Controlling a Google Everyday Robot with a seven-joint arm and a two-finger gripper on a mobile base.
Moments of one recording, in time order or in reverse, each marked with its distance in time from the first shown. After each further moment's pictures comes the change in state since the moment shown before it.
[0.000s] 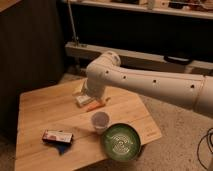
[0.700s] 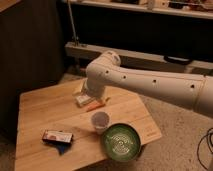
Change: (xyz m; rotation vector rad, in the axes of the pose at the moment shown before) arm 0.005 0.003 -0.007 -0.012 0.017 -0.020
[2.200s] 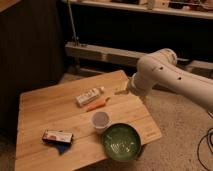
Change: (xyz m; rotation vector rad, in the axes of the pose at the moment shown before) arm 0.032 0.184 -0.073 -0.123 0.034 0.073
